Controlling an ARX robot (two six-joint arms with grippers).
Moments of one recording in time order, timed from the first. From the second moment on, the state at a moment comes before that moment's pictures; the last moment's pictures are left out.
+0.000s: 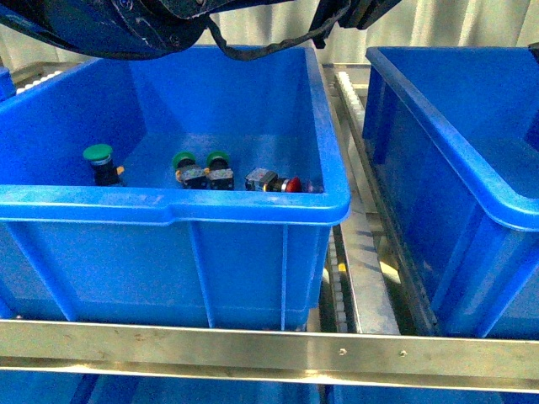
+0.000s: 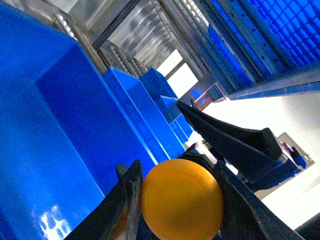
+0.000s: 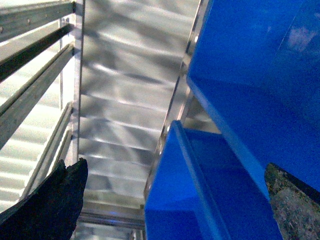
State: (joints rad) left arm -0.51 2.00 1.55 0.81 0.72 -0.89; right arm 0.24 1.40 0.97 0.52 0.26 1.32
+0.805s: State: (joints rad) left arm -0.54 2.00 1.55 0.80 0.72 -0.86; right arm 0.26 1.36 1.00 0.47 0.29 1.38
